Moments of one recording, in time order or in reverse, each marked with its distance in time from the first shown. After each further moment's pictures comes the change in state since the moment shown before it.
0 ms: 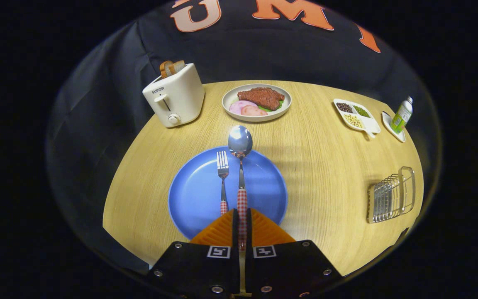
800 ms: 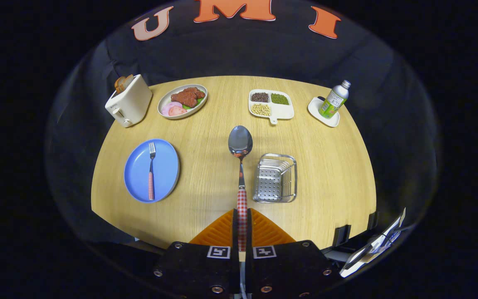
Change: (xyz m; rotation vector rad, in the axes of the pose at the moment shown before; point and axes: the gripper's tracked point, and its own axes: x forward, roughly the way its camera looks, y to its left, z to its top) arm -0.138 -0.206 -0.018 0.036 0.210 -0.201
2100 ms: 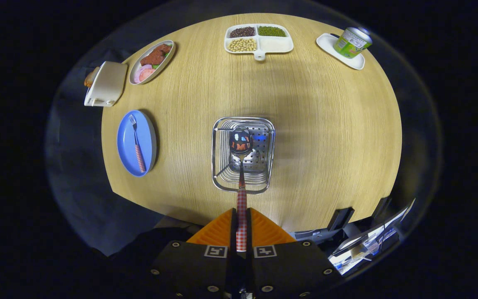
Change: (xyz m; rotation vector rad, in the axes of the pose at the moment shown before) arm 0.050 -0.046 -0.019 0.089 0.567 0.204
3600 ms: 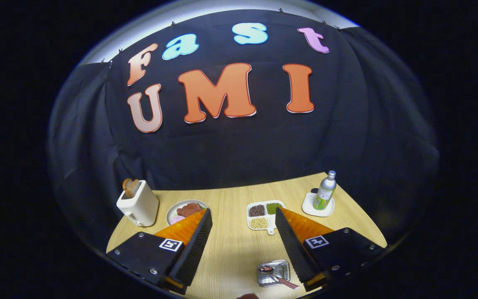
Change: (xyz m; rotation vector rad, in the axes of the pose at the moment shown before) arm -0.227 0.091 0.118 -0.014 -1.427 -0.078
